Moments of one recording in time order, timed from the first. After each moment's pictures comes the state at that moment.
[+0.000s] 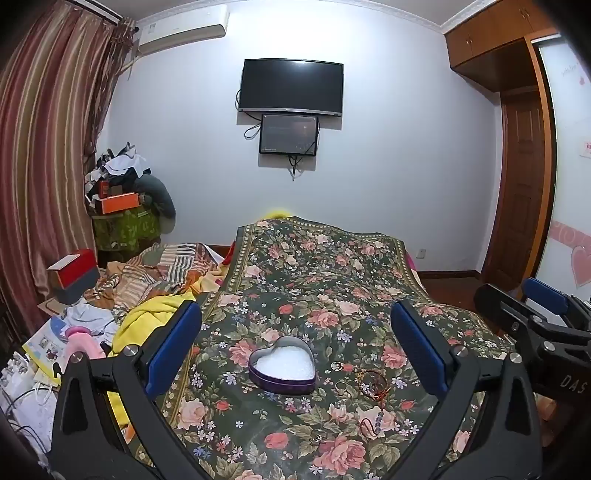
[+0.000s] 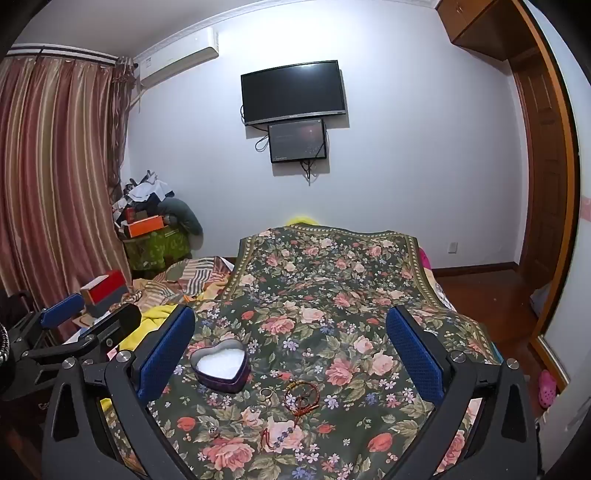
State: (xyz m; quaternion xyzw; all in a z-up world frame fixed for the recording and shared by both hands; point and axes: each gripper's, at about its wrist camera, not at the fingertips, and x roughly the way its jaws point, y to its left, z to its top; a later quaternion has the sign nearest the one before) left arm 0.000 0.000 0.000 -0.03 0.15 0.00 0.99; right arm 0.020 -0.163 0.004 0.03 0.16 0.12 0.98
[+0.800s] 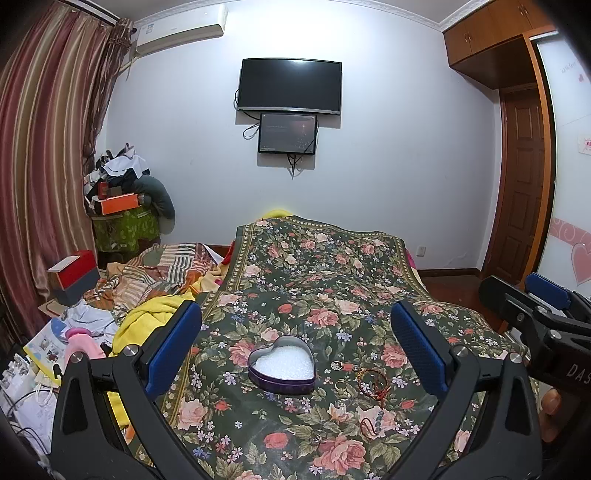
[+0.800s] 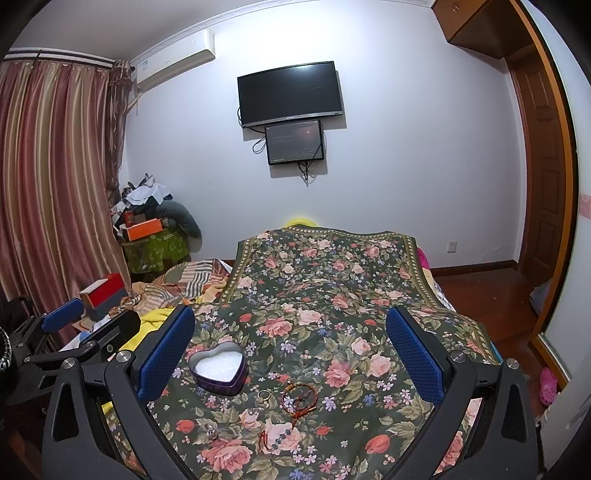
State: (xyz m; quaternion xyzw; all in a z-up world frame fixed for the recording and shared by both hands) left arm 0.003 -0.002 -0.004 -0.03 0.16 0.00 0.99; right arm 0.021 -0.165 0.004 0.03 0.15 0.12 0.98
